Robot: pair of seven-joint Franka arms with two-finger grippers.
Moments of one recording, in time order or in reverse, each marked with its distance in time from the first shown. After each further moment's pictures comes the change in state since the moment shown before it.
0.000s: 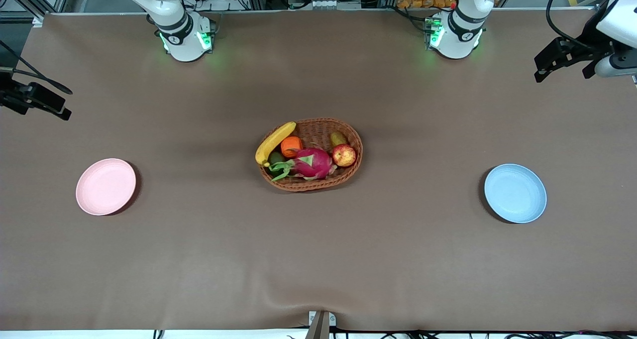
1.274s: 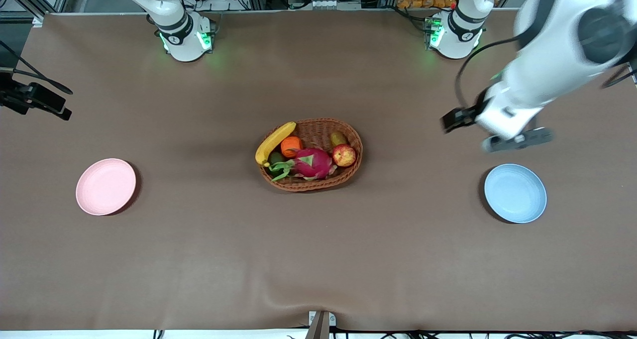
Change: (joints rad) left arm -0.023 0.285 -0.199 -0.060 -0.138 0.276 -0.341; right arm 0.000 0.001 0.000 -0.001 0.000 -0.002 0.000
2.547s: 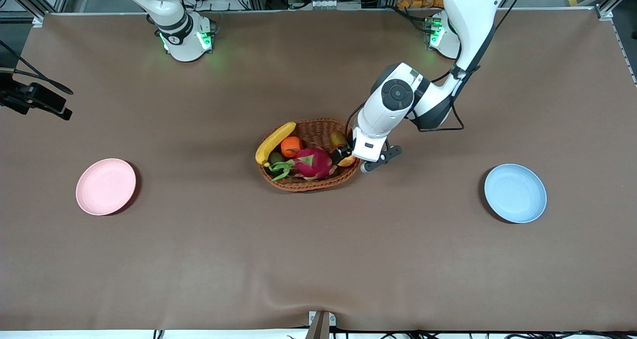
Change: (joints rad) left arm -0.148 0.349 -0.196 -0.192 0.037 0.733 -0.648; right arm 0.000 0.000 0.000 -0.001 0.000 -0.002 0.000
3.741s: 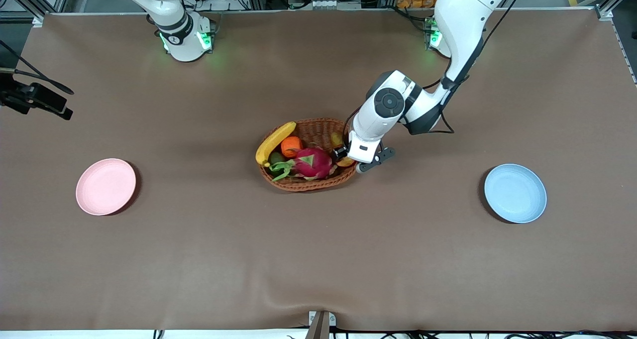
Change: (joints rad) left arm -0.019 0.065 -0.002 -0.019 0.004 0.058 0.000; right arm 0.000 0.000 0.000 -0.002 0.000 -0.003 0.000
